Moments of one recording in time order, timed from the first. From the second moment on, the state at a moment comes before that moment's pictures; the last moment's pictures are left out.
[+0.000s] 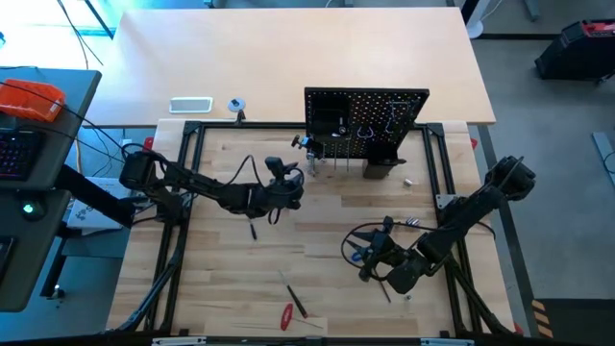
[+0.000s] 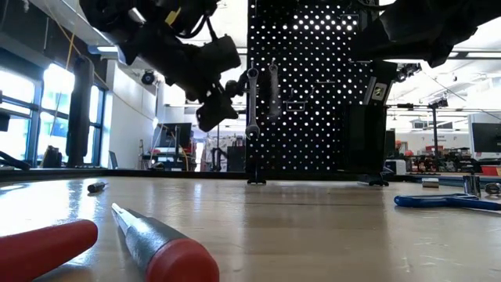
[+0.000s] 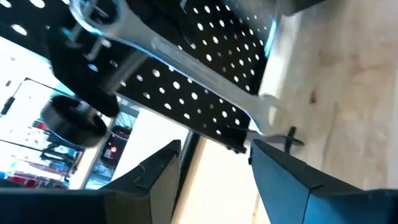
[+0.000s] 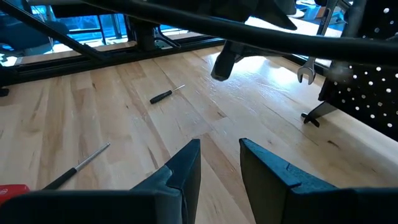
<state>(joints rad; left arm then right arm) -0.06 1.67 0.82 0.34 -0.95 0.51 0.71 1.51 0.76 0.06 1.08 0.65</state>
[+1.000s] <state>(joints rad) -0.30 1.67 0.82 0.08 -0.61 0.07 0.79 1.70 0.76 -0.34 0.60 0.97</state>
